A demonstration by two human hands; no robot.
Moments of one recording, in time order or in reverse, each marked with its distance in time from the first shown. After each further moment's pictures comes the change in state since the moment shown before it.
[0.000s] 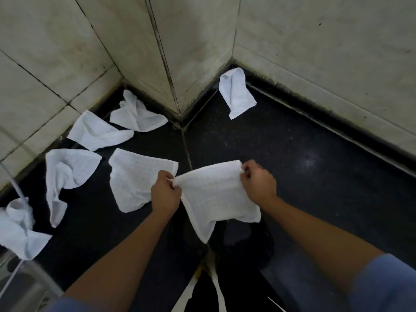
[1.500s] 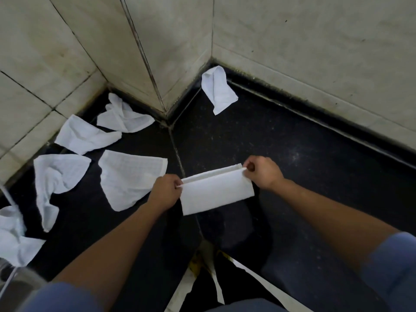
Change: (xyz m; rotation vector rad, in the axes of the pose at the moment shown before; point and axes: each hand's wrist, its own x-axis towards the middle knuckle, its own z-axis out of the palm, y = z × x) left_hand -0.001 0.006 0.002 0.384 -0.312 0.291; right_hand -0.008 0.035 -0.050 0.001 -0.237 0.028
